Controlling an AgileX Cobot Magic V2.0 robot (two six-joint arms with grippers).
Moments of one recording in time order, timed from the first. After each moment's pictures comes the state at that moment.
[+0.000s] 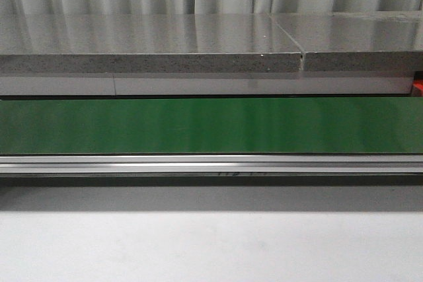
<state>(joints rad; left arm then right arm) -0.14 0.45 -0.52 -0.07 0.40 -0.04 -0.84 1.55 -0.74 0.28 0.29 -0.17</state>
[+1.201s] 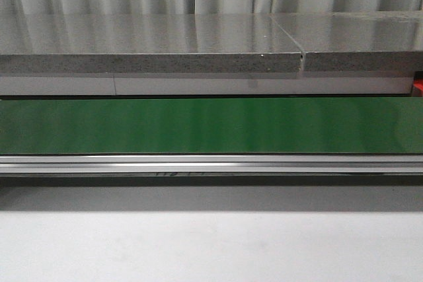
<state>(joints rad) -0.14 0.45 -0.52 -0.07 0.40 -0.04 -0.83 1.44 -0.78 0.30 0.31 -0.17</state>
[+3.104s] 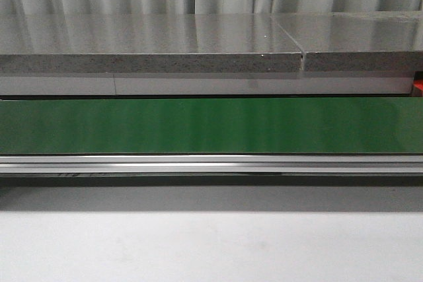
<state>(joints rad) -0.14 0.45 -0.52 -0.07 0.40 -0.04 -0.12 0.22 -0.50 0.31 0.60 -0.38</state>
